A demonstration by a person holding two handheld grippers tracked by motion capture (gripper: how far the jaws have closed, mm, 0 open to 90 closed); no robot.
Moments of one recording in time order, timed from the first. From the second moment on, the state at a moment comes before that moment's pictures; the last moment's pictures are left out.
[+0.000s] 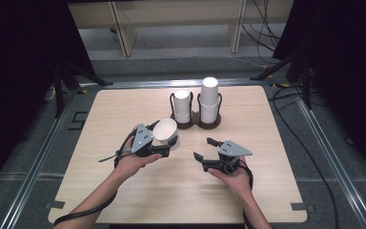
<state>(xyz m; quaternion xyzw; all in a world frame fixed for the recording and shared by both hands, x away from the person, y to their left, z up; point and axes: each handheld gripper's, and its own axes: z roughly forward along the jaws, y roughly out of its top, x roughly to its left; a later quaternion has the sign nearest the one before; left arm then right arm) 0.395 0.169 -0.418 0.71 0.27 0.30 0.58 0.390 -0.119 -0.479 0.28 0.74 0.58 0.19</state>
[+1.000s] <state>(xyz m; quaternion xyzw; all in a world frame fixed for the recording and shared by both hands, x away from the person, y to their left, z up) 0.401 0.206 -0.430 0.70 0.30 0.34 0.55 0.392 -0.123 -0.480 0.29 0.73 0.59 0.20</state>
